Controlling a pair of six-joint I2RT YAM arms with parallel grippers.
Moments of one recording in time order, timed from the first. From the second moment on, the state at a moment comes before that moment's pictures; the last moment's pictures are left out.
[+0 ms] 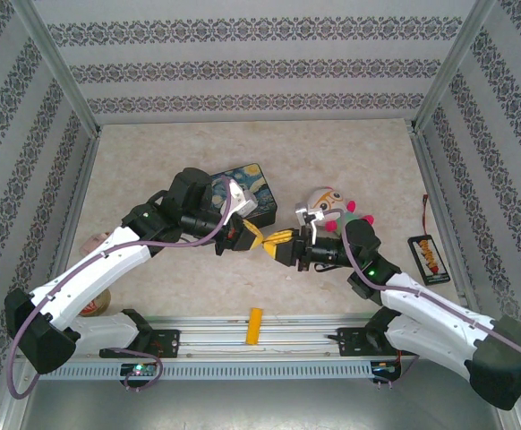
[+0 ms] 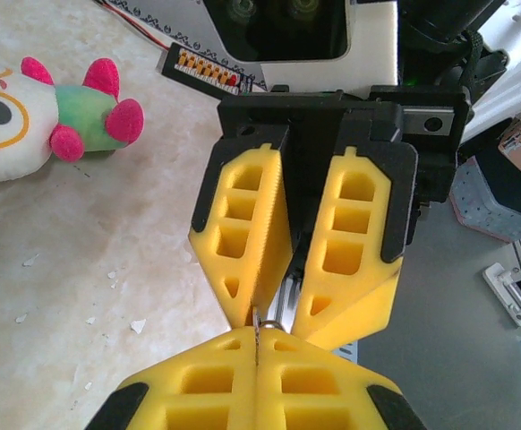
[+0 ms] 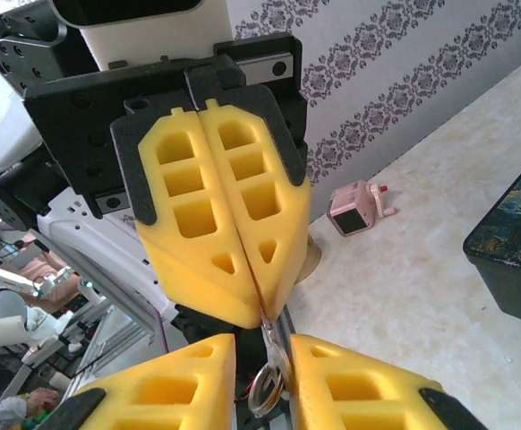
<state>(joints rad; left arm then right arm) -0.66 1.19 1.12 -0.57 0.78 0.00 0.70 0.90 0.44 0.47 -0.73 0.65</state>
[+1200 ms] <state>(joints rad) -0.66 1.03 1.03 -0.47 0.50 -0.13 0.67 0.85 0.44 0.34 -0.57 0.64</state>
